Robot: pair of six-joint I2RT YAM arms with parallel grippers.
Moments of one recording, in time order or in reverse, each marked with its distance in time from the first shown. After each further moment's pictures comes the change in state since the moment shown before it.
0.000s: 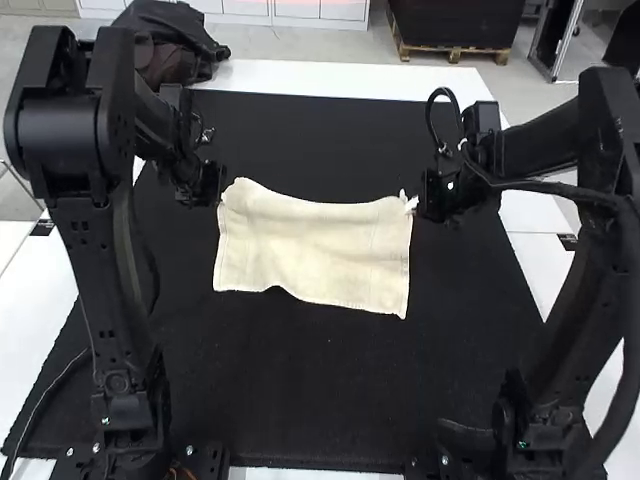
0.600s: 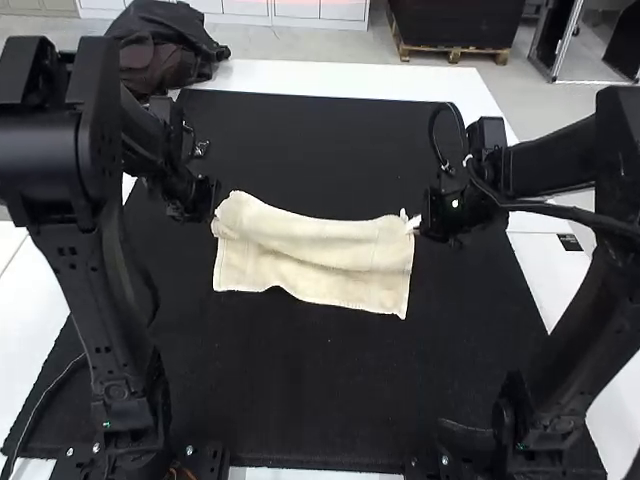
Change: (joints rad) left arm 0.021 -0.139 -0.154 0.000 0.008 0.043; right arm 0.000 -0.111 -0.116 -0.048 -0.029 -0.005
